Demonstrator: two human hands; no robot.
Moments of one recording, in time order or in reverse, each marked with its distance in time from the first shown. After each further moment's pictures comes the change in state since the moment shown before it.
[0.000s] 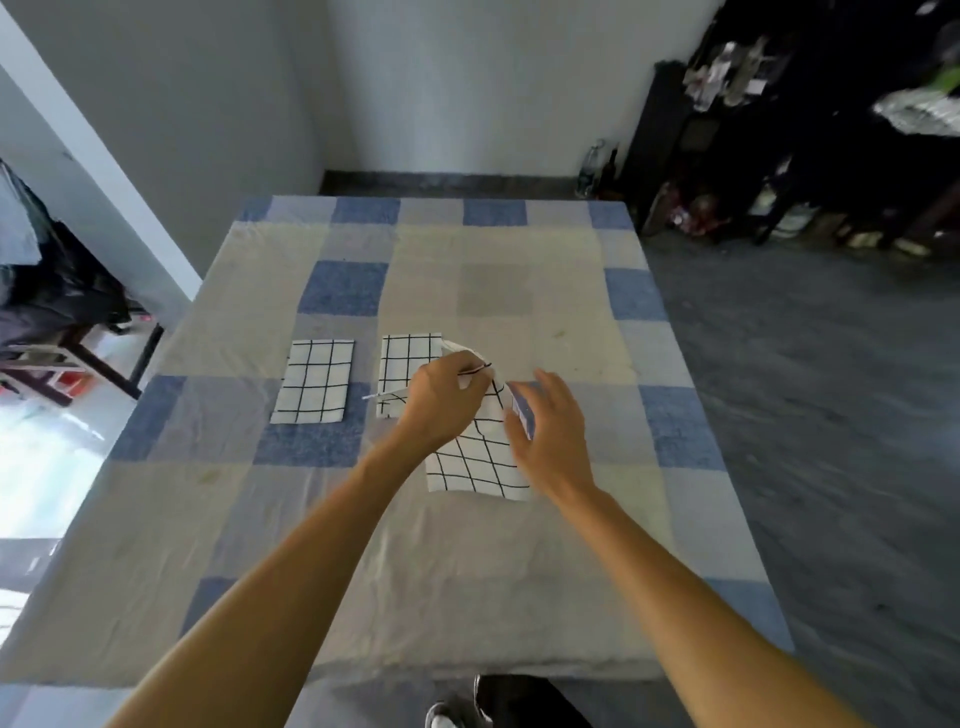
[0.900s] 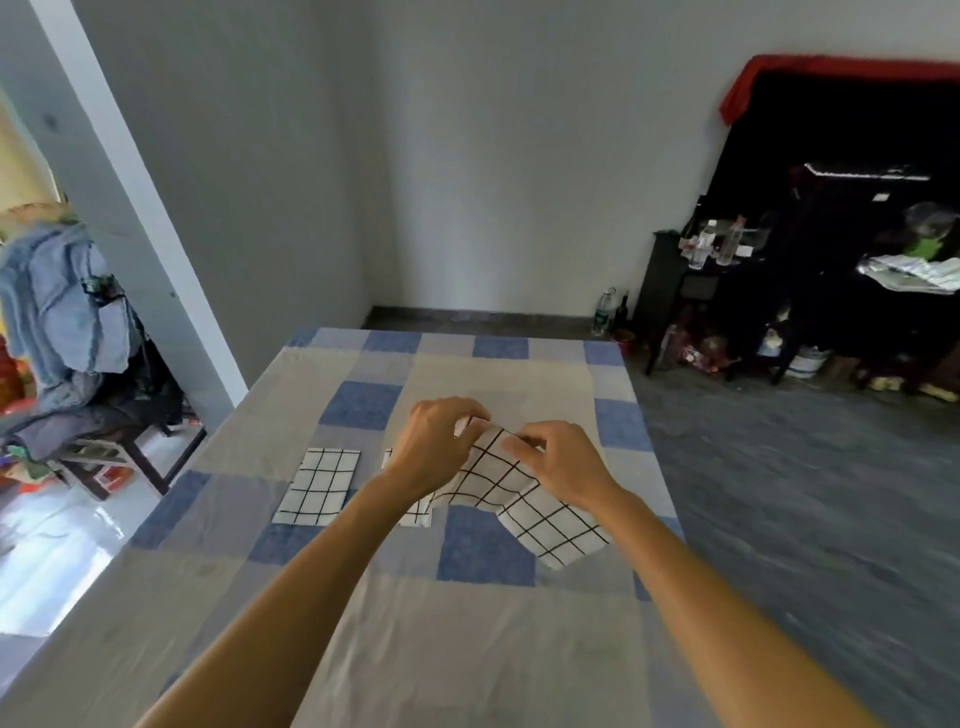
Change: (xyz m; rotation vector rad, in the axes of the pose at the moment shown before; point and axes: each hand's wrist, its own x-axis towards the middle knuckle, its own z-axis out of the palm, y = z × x) left_hand 0.010 0.097 -0.032 0.258 0.202 0.286; right_hand 0.074 -0.017 -0.131 0.088 -0.169 -0.264
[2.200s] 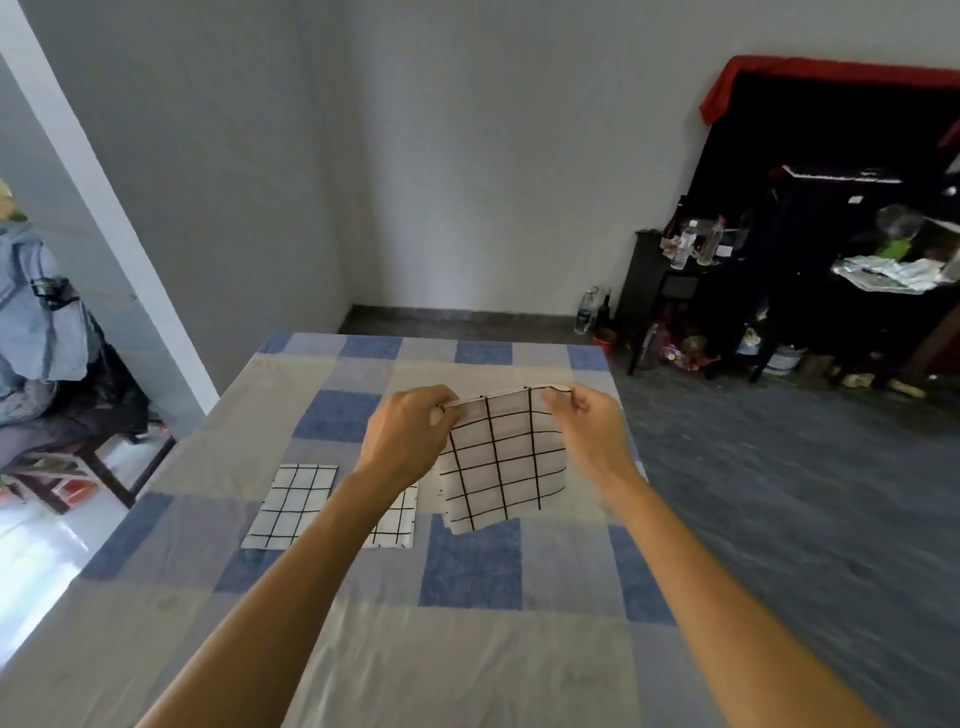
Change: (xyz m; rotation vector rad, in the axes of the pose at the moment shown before) left_hand 0.039 -0.012 -0.007 -0.008 0.077 -0.098; right_hand 0.027 -0.001 -0.043 0.486 0.353 0.150
